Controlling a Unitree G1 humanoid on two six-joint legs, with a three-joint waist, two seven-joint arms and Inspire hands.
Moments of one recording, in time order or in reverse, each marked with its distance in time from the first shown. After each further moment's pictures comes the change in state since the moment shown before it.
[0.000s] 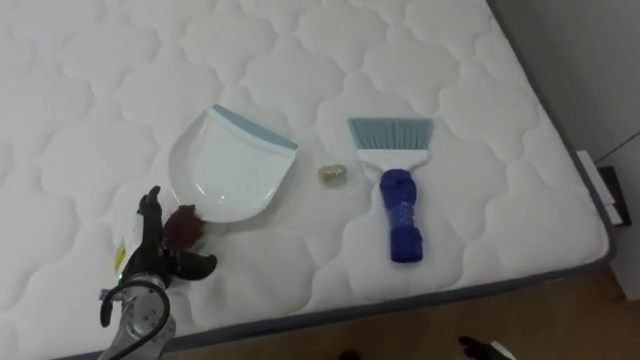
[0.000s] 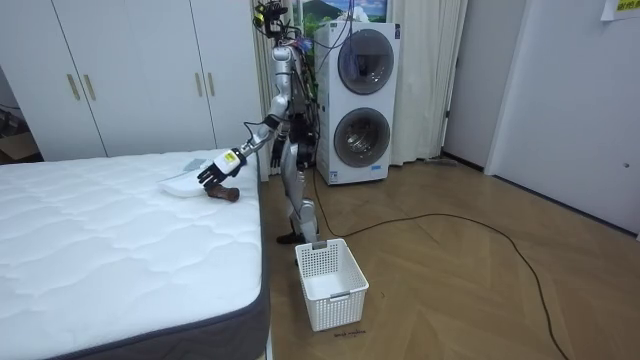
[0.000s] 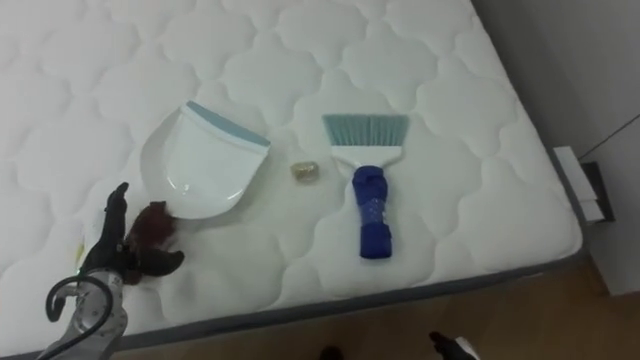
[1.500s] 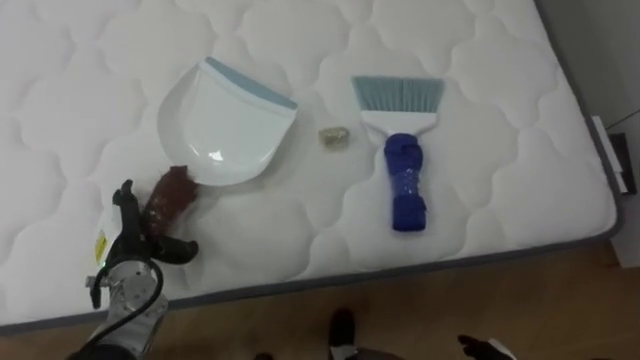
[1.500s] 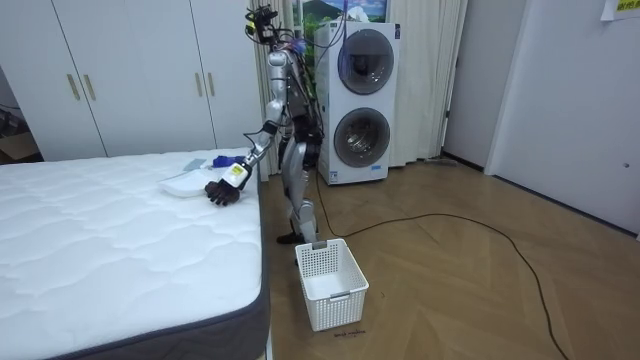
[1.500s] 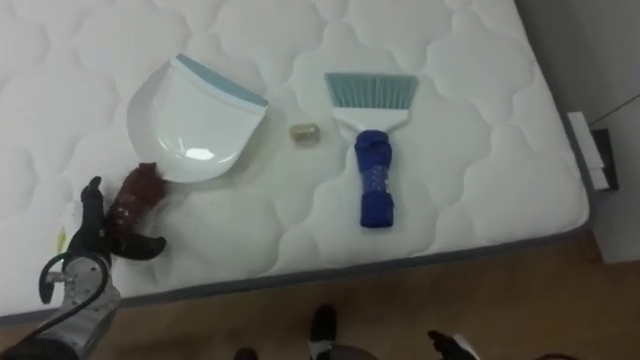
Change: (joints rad) left arm -0.162 0.024 0.018 0.200 -0.082 0.014 0.060; right arm -0.021 0.003 0.050 -0.009 0.002 0.044 -0.010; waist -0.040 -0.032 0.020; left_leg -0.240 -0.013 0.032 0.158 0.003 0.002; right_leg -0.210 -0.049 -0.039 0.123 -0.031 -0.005
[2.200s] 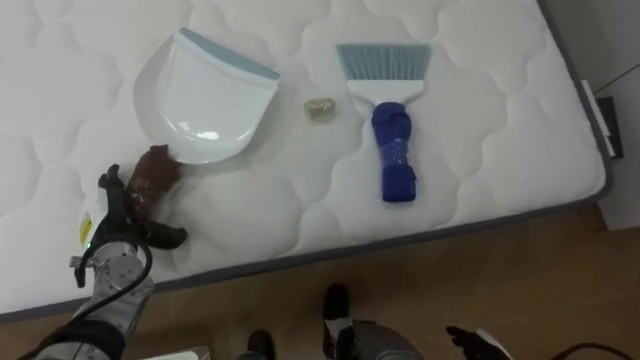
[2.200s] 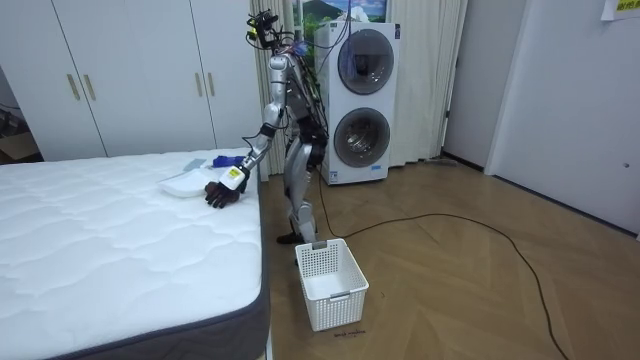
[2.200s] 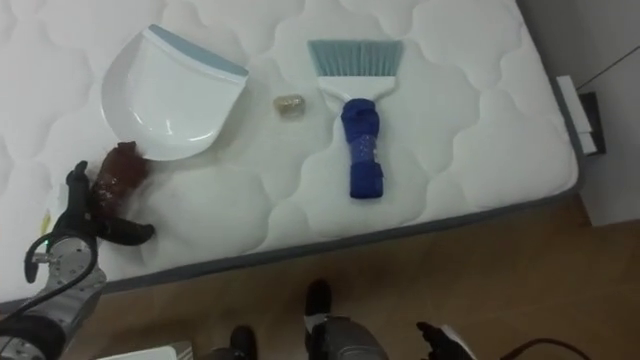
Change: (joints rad) left arm -0.092 0.066 -0.061 0.050 -0.052 -0.001 -0.012; right arm -0.010 -0.006 0.097 -0.020 0.032 -0.001 -0.007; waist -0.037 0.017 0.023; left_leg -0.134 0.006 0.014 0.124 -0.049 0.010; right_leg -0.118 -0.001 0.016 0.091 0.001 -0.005
